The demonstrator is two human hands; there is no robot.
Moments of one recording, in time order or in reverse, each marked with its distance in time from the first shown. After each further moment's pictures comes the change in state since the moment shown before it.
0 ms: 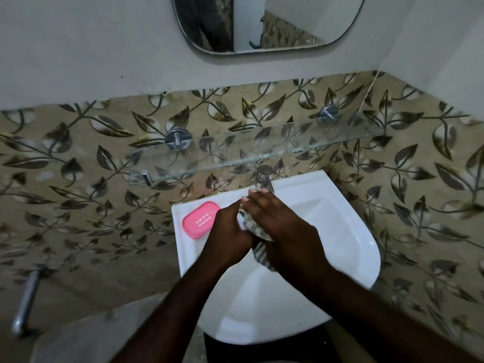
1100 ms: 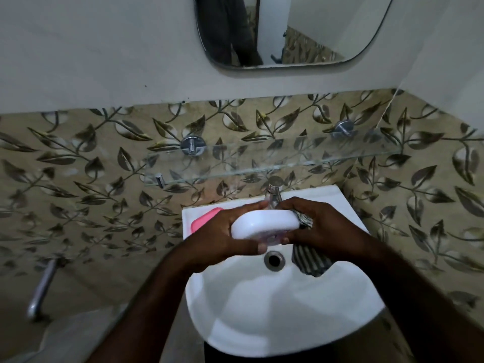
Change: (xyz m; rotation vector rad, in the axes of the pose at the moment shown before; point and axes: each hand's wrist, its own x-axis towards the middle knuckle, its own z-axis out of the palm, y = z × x) left_hand -0.003 0.030 -0.042 -0.128 -0.330 -0.141; right_hand 0.028 0.060 -0.055 0.484 -0.408 0.265
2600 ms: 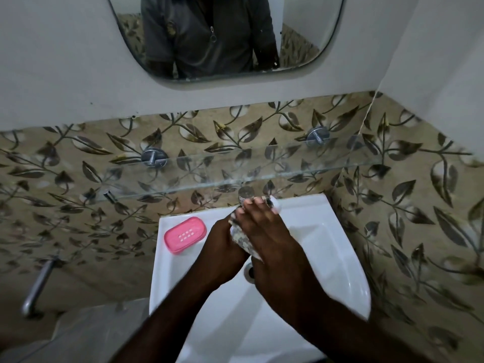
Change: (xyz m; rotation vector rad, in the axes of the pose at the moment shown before) left_hand 0.077 0.016 0.110 0.103 0.451 0.030; right_hand -0.018 0.029 -0.003 -0.230 0.401 -0.423
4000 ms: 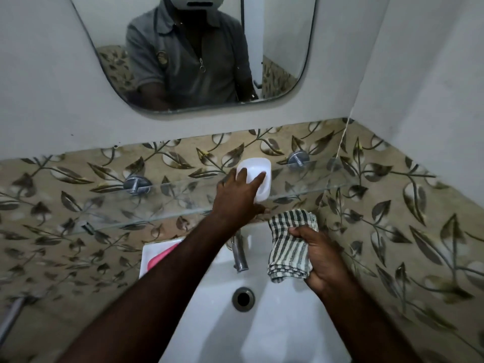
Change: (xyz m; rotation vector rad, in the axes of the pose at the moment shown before) left_hand 0.144 0.012 0.027 1.243 -0.148 0.207; right_hand 0.019 0.089 -0.033 1.326 0.433 1.266
